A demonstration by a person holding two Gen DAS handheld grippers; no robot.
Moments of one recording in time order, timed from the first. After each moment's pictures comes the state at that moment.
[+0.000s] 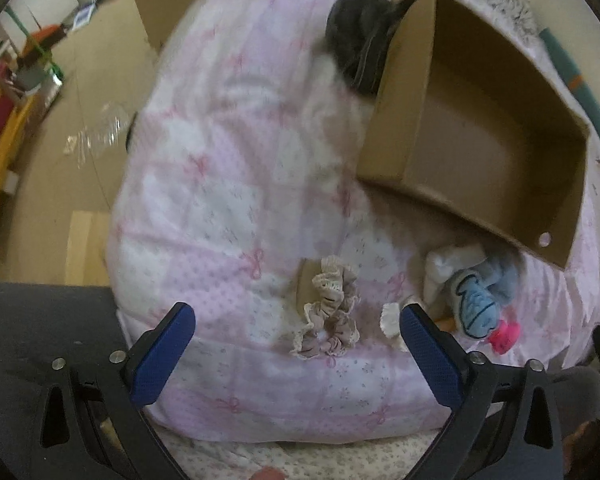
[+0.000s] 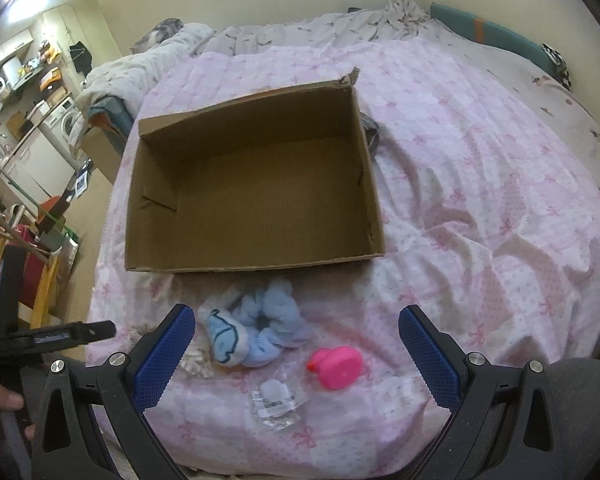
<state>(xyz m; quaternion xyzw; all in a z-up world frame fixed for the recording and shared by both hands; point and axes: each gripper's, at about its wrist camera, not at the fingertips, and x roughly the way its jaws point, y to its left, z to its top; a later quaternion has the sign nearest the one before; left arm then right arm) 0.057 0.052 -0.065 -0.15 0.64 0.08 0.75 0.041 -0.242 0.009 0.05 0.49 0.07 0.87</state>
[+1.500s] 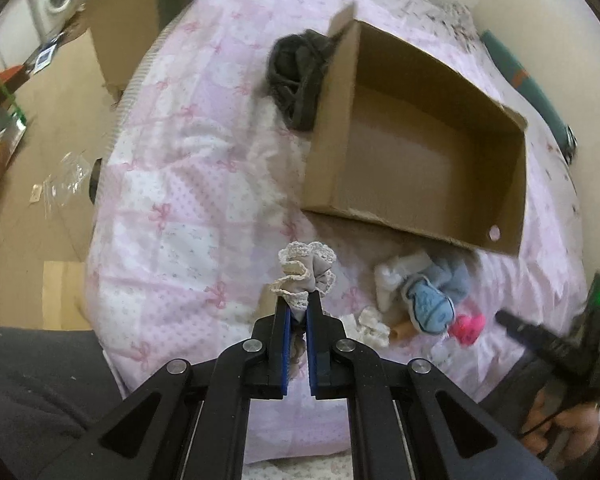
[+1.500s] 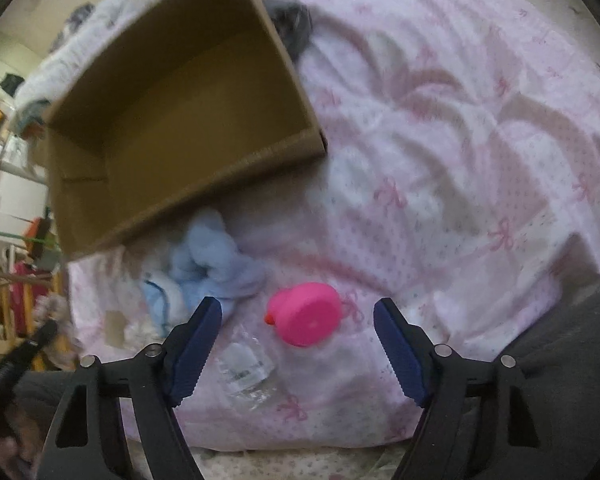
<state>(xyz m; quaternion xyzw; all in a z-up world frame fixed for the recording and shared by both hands) 0.047 0.051 -0.031 -0.15 0.57 0.00 0.81 0.061 -0.279 -0.077 0.16 0.62 0.01 0.77</state>
